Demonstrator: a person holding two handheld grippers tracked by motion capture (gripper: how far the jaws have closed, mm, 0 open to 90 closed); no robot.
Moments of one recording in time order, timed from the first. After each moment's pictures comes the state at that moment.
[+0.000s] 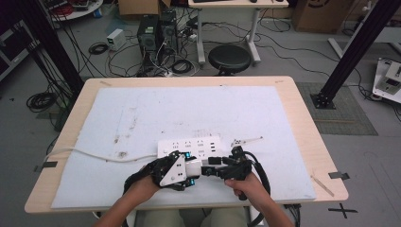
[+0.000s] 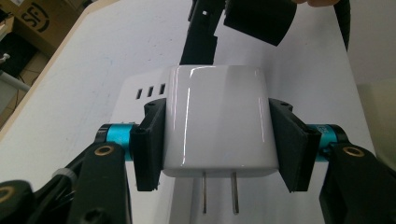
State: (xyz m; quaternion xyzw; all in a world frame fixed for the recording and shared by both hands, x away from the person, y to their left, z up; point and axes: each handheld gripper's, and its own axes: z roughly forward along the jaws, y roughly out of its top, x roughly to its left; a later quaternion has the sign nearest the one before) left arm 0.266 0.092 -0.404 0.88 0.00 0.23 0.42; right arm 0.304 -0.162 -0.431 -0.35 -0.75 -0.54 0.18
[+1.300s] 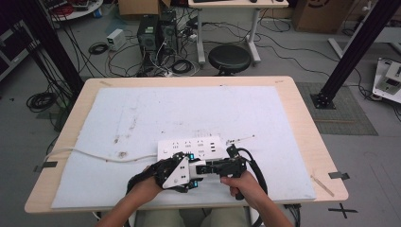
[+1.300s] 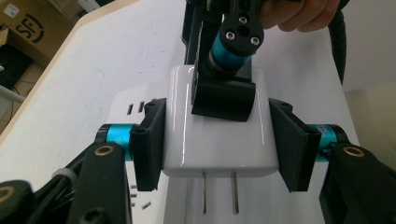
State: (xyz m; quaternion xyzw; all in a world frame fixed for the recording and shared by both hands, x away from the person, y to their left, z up) left arm 0.263 0.083 -0.404 0.88 -0.03 0.22 0.43; right arm 0.316 -0.152 -0.443 -0.34 -0.73 -0.53 0.28
